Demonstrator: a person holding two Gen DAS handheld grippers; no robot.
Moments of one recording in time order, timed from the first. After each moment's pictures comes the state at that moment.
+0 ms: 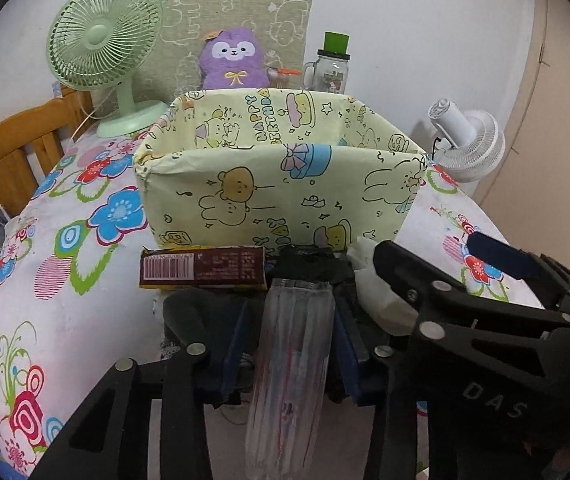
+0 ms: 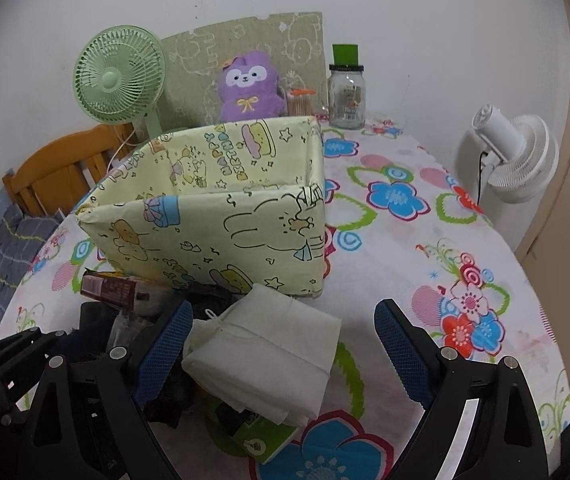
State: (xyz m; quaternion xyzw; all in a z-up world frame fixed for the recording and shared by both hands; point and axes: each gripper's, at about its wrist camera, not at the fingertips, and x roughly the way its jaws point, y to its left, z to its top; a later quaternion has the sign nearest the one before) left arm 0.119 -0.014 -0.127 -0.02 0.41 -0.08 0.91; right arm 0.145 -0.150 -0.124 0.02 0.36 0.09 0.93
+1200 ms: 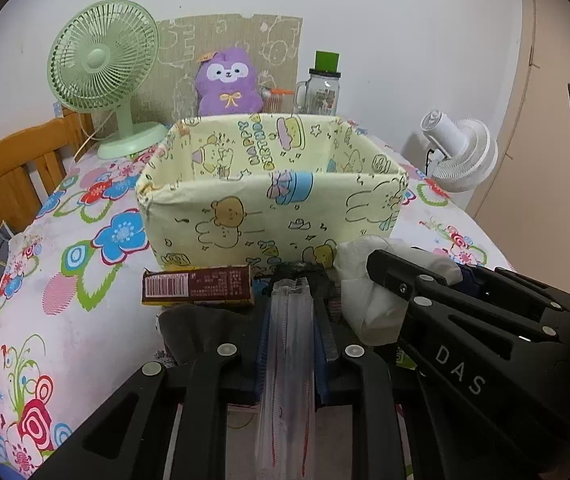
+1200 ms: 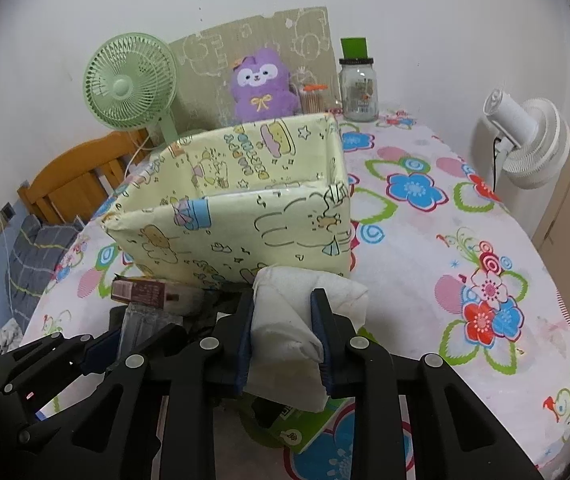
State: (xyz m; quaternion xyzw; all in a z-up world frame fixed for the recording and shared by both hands) left arm 0.112 -0.019 -0.116 -0.01 0.38 -0.09 0.92; right arm 0.137 -0.145 -0.114 0.05 0.37 0.12 0.92
